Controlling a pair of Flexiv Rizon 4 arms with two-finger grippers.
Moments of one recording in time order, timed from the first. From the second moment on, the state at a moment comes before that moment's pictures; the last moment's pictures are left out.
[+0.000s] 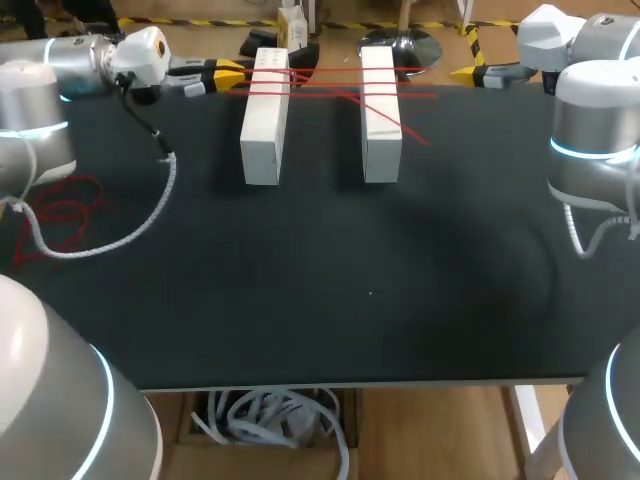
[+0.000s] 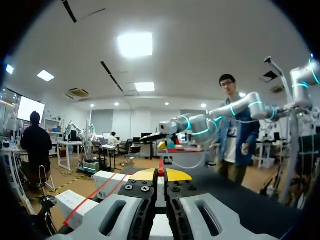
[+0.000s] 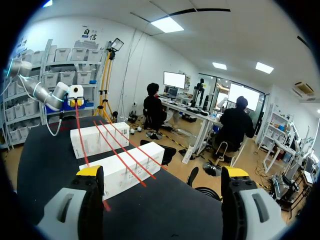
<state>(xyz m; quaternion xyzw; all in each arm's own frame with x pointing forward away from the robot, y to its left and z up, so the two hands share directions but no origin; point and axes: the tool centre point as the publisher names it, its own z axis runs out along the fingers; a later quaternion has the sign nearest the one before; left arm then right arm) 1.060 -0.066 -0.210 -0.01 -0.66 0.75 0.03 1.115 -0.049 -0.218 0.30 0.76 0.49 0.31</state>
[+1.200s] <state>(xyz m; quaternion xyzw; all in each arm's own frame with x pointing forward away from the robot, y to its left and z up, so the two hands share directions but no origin) 1.026 -0.092 -0.162 -0.06 -0.61 0.79 0.06 1.115 -0.049 -0.218 0.30 0.76 0.49 0.31</state>
